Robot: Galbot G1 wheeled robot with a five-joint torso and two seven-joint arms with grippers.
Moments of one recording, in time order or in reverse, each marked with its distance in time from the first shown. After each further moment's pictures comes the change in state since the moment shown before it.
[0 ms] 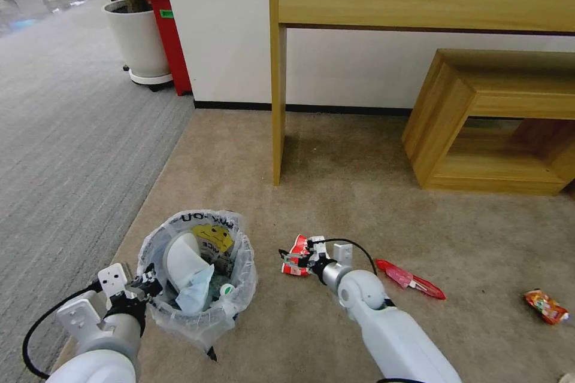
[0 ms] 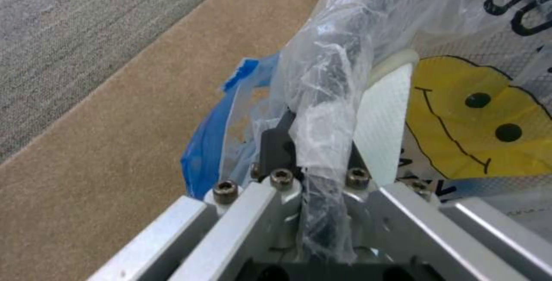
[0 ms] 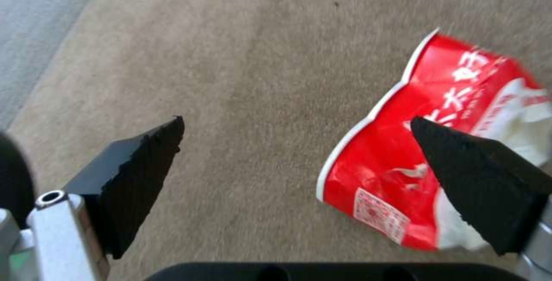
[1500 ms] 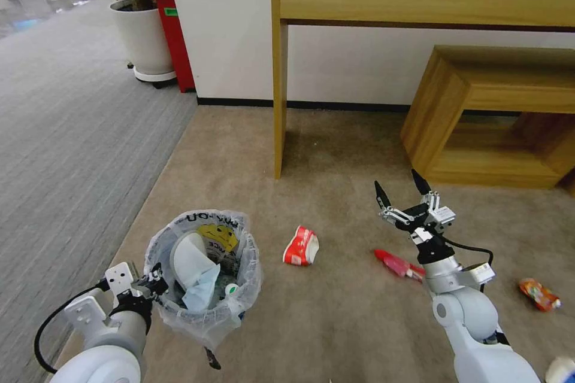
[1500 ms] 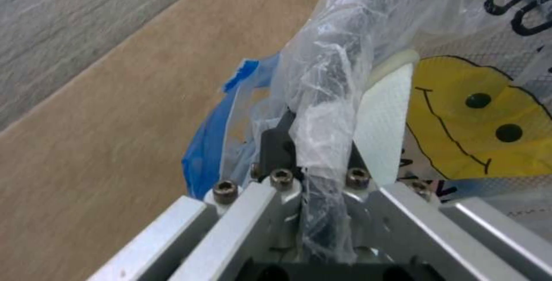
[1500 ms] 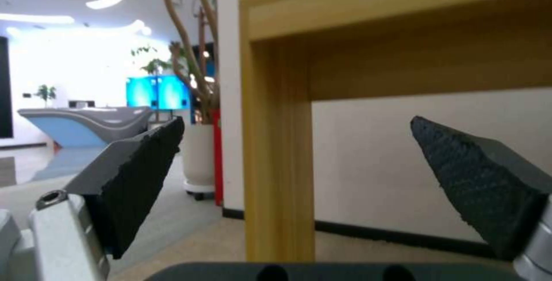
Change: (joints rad) left arm -0.021 -0.003 0.012 0.023 -0.035 0.000 -0.006; right arm -0.300 -0.102 0.480 0.343 -0.103 0.846 -0.334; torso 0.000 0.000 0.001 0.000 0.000
